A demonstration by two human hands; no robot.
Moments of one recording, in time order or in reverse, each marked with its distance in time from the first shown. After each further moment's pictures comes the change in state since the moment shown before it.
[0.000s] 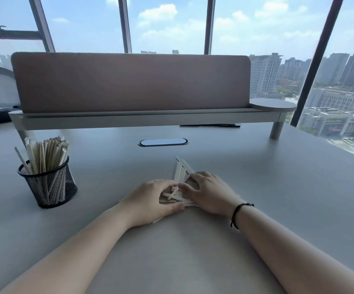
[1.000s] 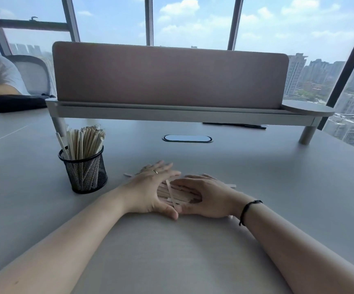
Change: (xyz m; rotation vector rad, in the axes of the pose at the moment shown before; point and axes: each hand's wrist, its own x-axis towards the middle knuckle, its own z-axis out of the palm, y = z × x) left_hand -0.022 -0.057 -0.045 0.179 -0.026 0.063; right_hand 0.009 -0.060 0.009 -0.048 -0.221 -0.371
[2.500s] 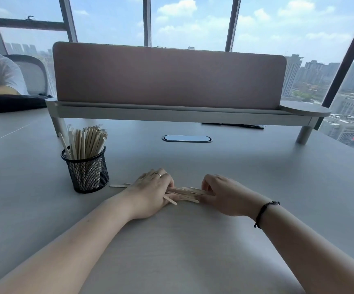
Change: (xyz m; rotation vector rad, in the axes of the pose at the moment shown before) left_hand -0.007 0.012 0.008 0.197 0.029 -0.037; right_hand -0.024 0.002 -0.013 -0.041 0.065 0.219
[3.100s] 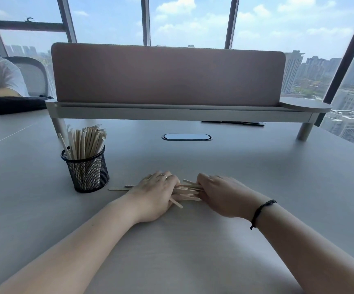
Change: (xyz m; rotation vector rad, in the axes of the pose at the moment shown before) left_hand -0.002 0.014 0.002 0.076 0.011 0.042; right_hand -0.007 -0.008 0.002 -0.214 0.056 -0.192
